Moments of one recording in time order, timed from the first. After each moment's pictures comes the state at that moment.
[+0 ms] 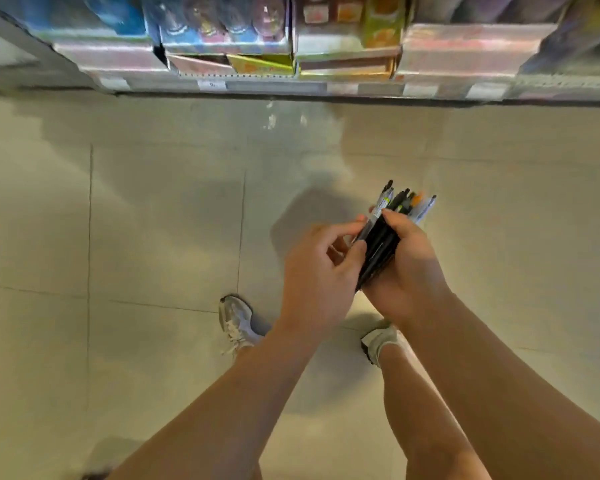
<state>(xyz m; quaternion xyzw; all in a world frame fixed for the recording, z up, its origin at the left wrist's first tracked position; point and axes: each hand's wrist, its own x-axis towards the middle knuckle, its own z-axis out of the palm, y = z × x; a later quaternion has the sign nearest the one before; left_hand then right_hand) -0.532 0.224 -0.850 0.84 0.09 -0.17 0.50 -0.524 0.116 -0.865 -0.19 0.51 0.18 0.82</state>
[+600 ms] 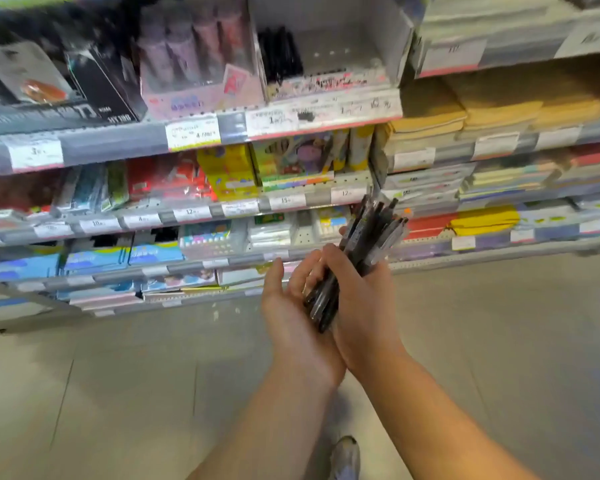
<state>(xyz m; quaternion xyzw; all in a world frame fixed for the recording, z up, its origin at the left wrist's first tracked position) -0.487 -0.038 -0.467 0.26 0.31 -0.28 0.87 -0.488 -0.097 -0.479 -0.46 0.29 -0.12 0.83</state>
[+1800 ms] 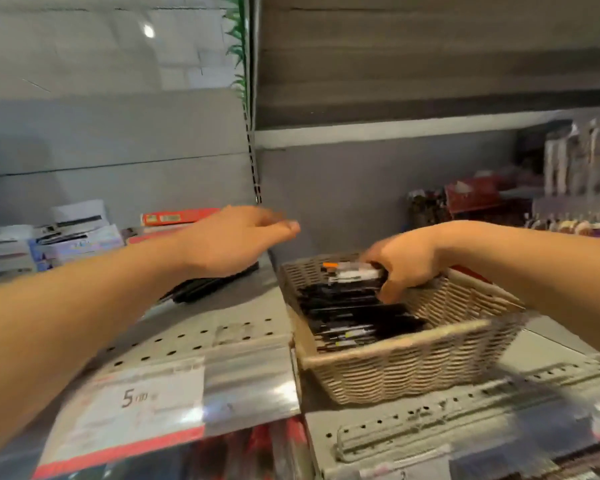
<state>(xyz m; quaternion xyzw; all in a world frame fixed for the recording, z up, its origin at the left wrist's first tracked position) -0.093 -0.267 -0.009 0.89 -0.42 0.13 0.15 -0.161 -0.511 -0.037 -1.00 -0.02 0.05 -0.03</state>
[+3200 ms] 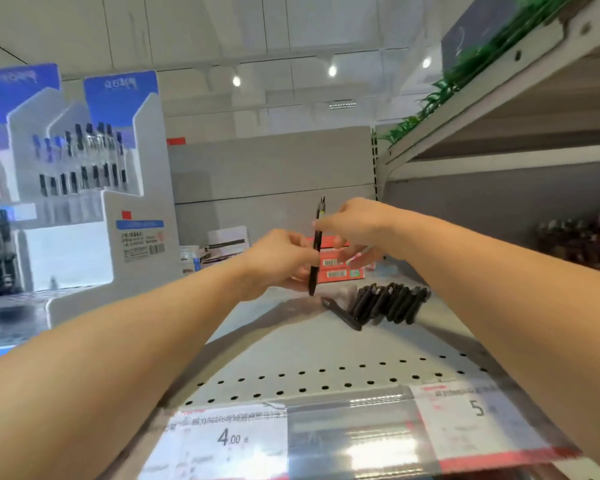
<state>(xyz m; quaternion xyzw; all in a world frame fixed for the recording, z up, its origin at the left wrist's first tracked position) 0.011 -0.087 0.001 0.81 -0.31 -0.01 0.49 -0.054 -0.239 0.037 -0.91 0.02 -0.18 0.38</state>
